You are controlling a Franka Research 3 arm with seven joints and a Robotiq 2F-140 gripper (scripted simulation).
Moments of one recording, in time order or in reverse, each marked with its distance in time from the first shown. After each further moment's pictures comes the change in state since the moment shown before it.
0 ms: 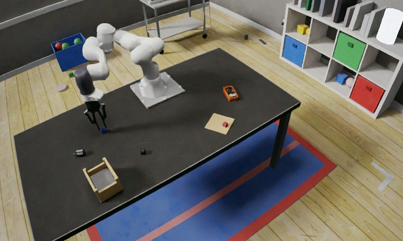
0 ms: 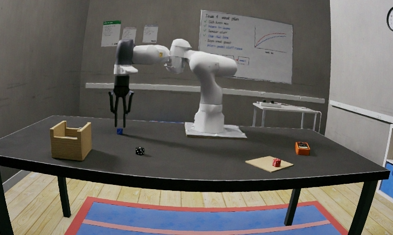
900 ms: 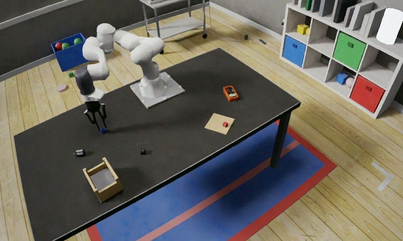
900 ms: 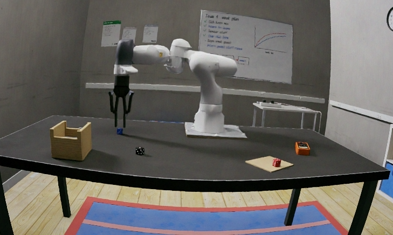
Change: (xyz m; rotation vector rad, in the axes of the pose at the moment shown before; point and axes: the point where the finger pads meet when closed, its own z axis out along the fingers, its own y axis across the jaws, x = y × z) arm 0.001 0.000 0.000 0.000 0.000 -0.001
